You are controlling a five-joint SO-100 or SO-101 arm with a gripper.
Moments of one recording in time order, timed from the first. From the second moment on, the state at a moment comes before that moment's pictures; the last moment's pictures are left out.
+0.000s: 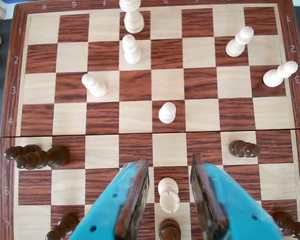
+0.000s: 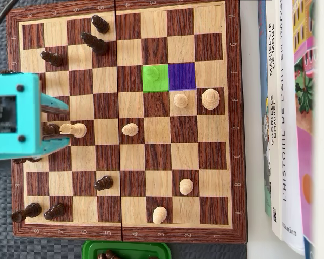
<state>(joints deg) -0.2 155.4 137.5 62.7 93.3</state>
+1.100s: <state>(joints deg) 1.4 185.9 172.4 27.0 93.3</state>
